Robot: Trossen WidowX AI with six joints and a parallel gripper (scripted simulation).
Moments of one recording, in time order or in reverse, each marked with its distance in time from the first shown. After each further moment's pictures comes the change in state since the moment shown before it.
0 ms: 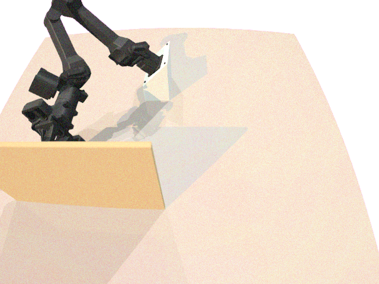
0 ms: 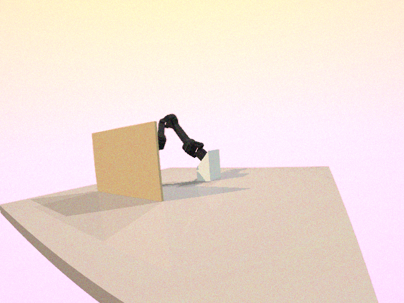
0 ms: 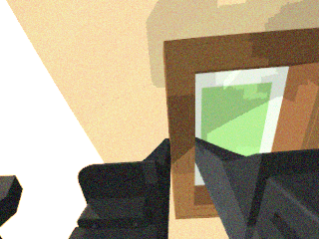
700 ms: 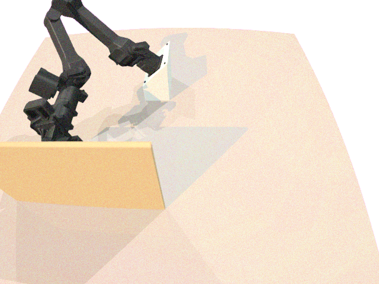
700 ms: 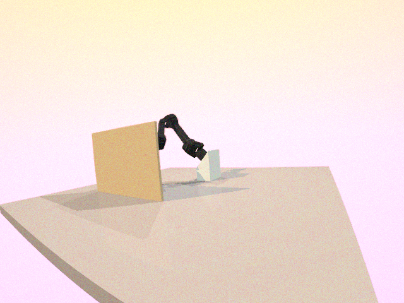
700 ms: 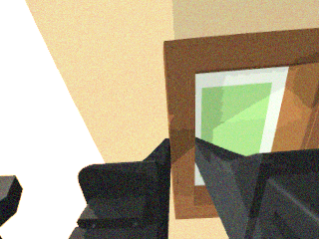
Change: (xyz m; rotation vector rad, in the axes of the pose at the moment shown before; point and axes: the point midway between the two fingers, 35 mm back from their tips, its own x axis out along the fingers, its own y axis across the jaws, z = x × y) arm 0.000 0.000 -0.001 -0.089 0.003 0.002
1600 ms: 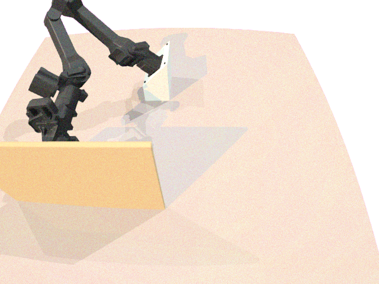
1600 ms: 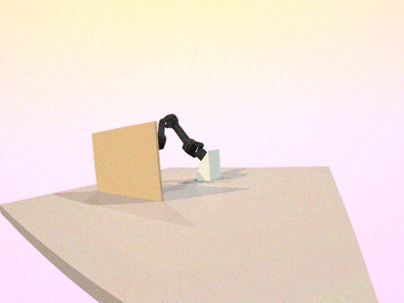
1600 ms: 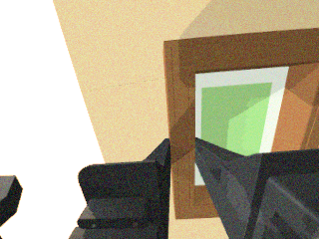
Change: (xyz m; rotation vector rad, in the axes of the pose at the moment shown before) arm 0.000 0.002 -0.001 -0.144 -0.003 0.002
